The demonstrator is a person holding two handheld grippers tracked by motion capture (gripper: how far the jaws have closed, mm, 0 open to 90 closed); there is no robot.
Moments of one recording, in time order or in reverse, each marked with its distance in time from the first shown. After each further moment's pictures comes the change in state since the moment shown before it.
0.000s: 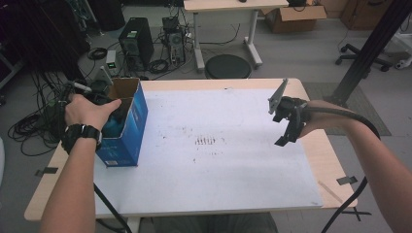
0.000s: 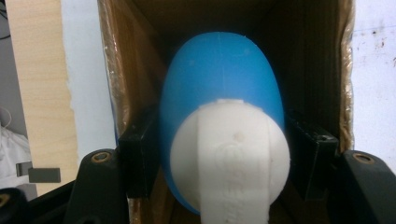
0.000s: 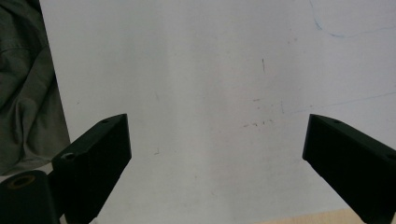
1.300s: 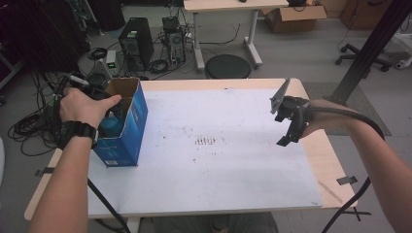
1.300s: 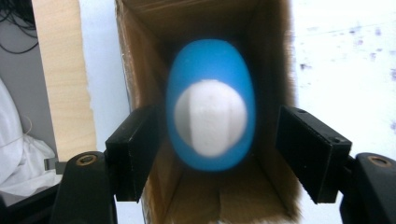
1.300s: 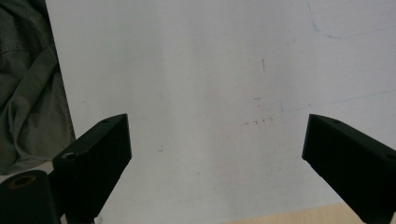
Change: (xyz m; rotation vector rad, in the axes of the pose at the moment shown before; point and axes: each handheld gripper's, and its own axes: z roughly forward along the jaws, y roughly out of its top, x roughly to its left) left arm -0.013 -0.001 -0.041 -0.021 0.028 0.055; right arm 0.006 0.000 -0.008 0.000 -0.012 0.000
